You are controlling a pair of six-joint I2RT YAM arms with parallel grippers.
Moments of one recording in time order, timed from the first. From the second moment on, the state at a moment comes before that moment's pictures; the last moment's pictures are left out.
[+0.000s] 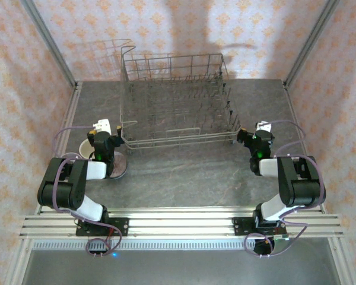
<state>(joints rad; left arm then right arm) 0.00 1.52 0.39 0.80 -0.31 -0.07 0.01 1.53 0.42 0.67 0.18 0.17</state>
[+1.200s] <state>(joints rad) -0.07 1.35 1.51 -0.80 -0.02 -0.34 0.05 1.31 1.28 -0.75 -0.06 0.26</state>
